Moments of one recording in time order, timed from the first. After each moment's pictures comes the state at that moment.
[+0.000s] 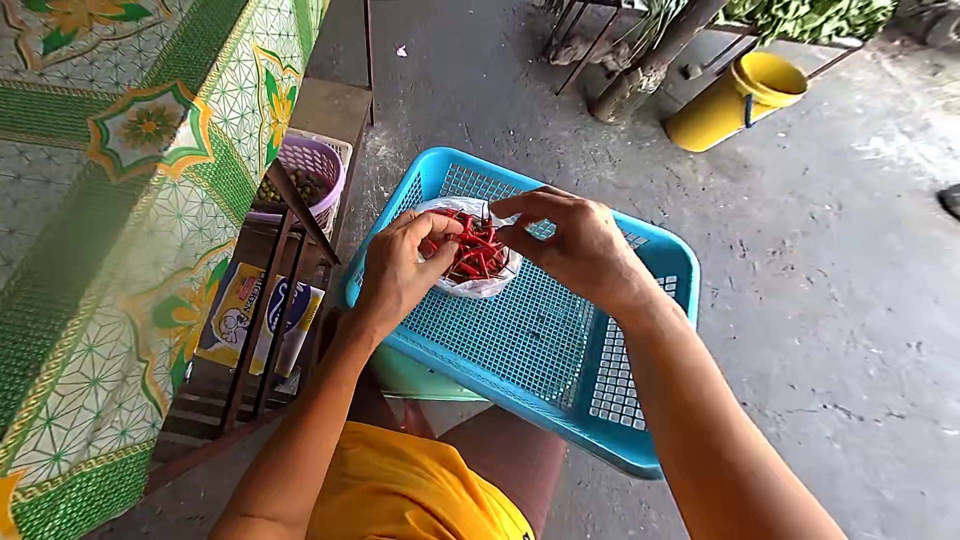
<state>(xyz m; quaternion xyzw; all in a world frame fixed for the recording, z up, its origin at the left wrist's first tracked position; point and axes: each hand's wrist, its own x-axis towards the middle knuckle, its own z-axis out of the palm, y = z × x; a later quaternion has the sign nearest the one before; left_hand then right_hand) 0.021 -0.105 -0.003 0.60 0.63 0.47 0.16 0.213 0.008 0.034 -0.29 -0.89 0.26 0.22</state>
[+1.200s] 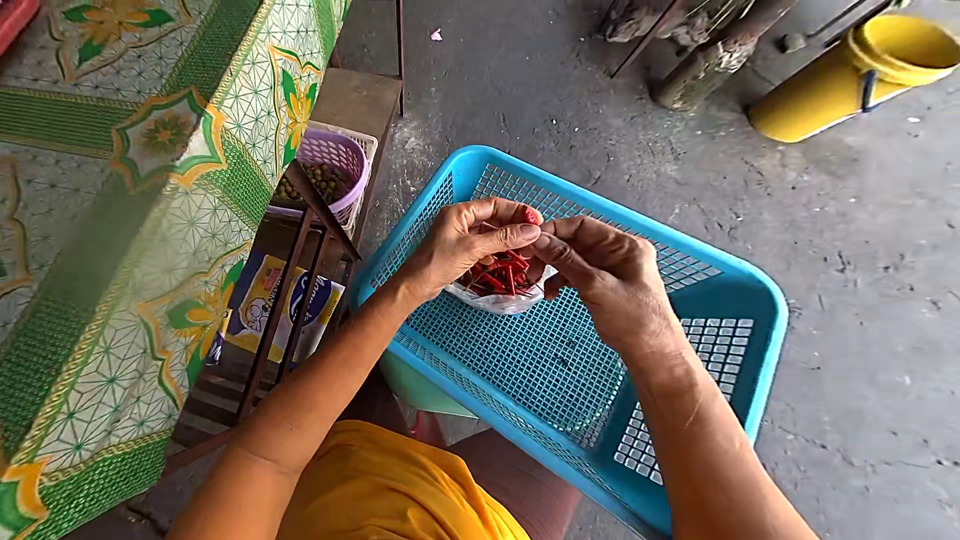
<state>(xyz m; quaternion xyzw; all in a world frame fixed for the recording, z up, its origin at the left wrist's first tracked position) 0.034 -0.040 -0.005 0.47 0.46 0.57 0.49 0.223 0.014 -0.008 -0.33 -0.73 0.49 0.34</state>
